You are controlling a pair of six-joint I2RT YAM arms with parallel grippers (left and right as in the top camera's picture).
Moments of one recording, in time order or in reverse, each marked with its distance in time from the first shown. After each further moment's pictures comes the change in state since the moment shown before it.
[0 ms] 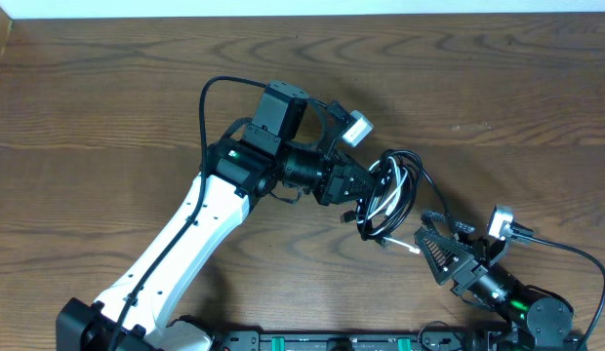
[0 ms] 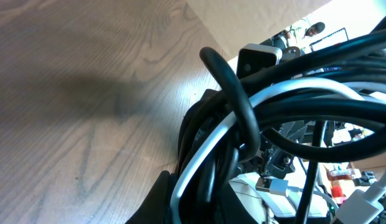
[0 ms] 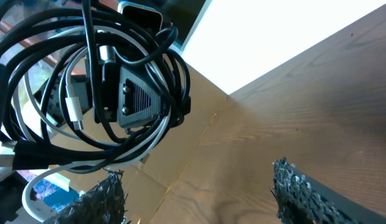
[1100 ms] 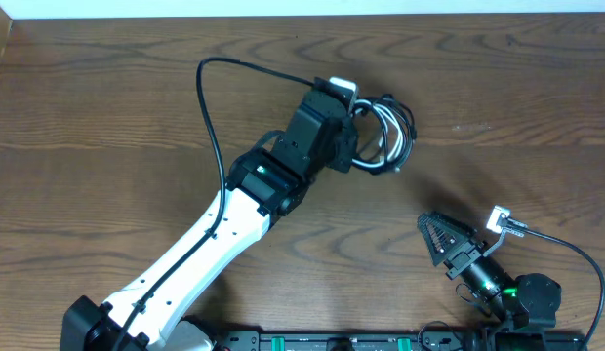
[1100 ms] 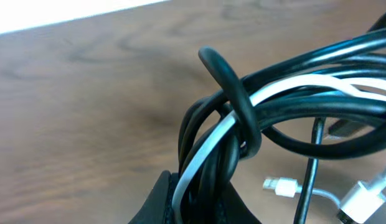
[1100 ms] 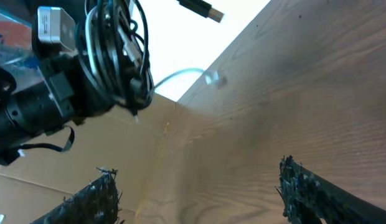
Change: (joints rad) left arm -0.155 0.000 0.000 0.183 -1.173 -0.119; right arm 0.000 0.000 0.000 -0.317 0.183 -0.102
